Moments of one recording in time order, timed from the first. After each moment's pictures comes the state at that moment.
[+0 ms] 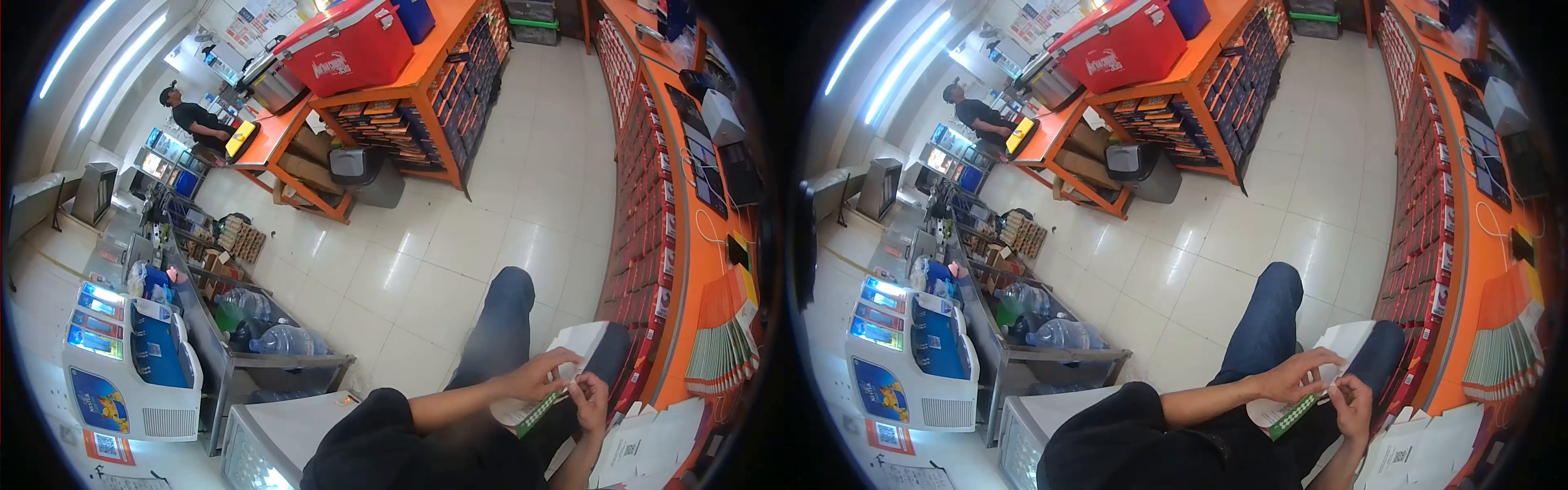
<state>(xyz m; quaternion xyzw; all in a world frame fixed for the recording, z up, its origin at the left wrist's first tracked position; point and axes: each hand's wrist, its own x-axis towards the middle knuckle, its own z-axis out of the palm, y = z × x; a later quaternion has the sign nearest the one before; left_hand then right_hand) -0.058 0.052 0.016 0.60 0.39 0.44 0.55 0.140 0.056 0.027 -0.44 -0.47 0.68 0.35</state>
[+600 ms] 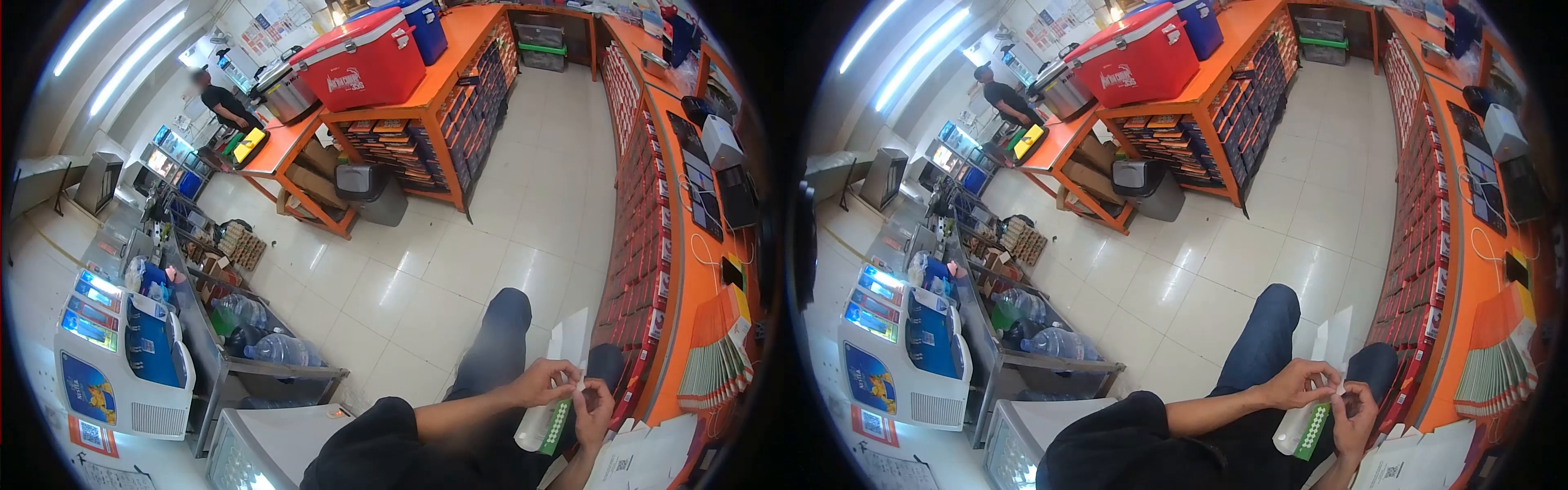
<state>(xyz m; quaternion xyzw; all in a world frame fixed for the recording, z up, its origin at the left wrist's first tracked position) -0.058 0.068 0.043 0.58 0.39 0.45 0.56 0.125 0.060 0.061 -0.48 -0.53 0.56 0.43</state>
